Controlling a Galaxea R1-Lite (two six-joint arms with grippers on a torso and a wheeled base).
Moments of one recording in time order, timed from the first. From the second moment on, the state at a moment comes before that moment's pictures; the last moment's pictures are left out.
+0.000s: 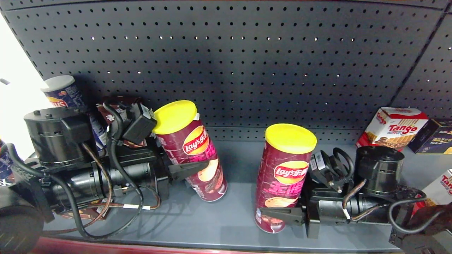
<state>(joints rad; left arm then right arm) -0.39 1.56 -0.64 -0.74 -0.61 0.16 0.57 1.77 -0.53 -1.06 0.78 -0.22</state>
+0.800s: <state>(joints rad) -0.39 1.56 -0.64 -0.74 -0.61 0.16 0.59 1.77 -0.46 -1.09 0.74 -0.24</state>
